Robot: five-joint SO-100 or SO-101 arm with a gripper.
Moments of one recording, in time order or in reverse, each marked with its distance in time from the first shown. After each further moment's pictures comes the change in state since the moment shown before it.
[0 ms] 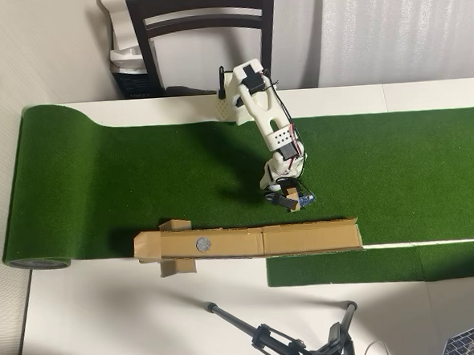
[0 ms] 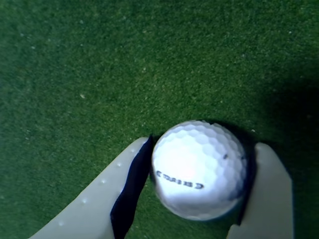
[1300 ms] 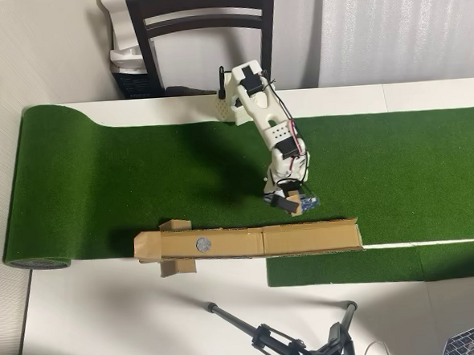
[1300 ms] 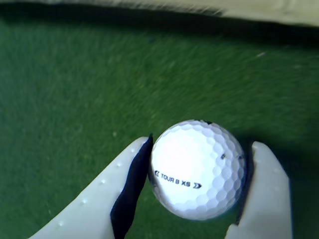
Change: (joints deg) arm 5.3 -0.1 -20.6 9.2 0.0
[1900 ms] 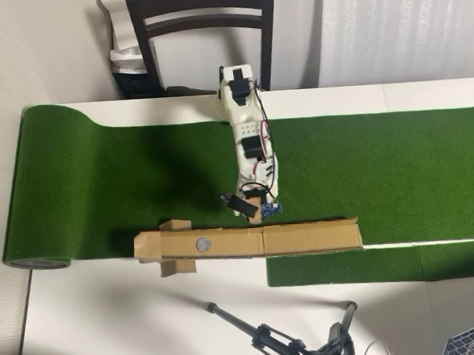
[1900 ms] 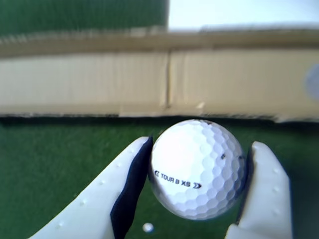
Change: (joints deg) arm 15.9 -0.4 -18.7 1.5 -10.7
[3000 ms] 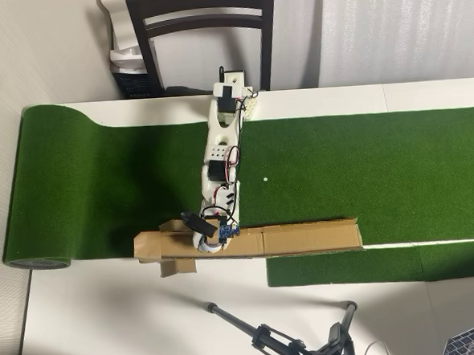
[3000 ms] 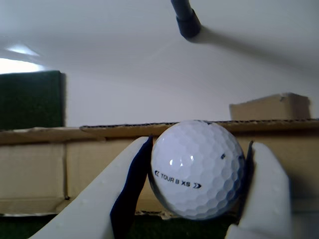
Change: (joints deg) arm 12.5 -13.3 -3.3 -21.2 -10.3
